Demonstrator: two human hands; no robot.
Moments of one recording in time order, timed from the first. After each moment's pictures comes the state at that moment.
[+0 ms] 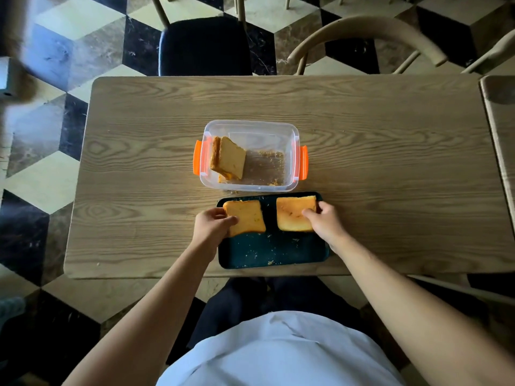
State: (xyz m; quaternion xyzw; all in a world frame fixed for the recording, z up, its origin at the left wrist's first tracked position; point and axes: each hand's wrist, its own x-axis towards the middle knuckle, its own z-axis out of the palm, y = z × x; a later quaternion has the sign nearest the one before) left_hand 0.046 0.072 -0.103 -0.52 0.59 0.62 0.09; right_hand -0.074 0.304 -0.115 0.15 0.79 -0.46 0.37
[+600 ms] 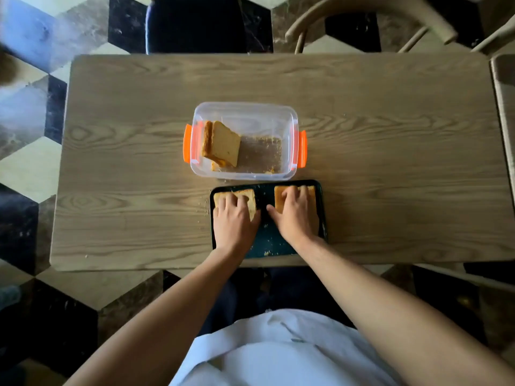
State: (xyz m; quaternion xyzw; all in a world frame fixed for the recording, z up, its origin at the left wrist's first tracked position) left_hand 0.038 0.133 -0.122 -0.27 0.94 0.19 0.11; right_hand -0.034 0.255 -0.117 -0.09 0.96 -0.16 0.21
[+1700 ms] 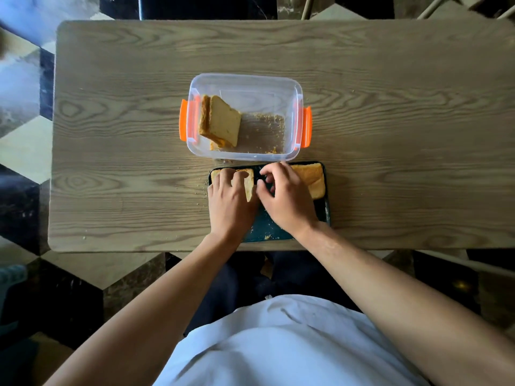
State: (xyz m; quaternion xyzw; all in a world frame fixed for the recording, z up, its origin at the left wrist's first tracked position) left_hand 0.039 0.129 -0.102 -0.26 0.94 0.23 0.03; right_hand -0.031 0.243 -0.089 -0.23 0.90 -0.37 0.08
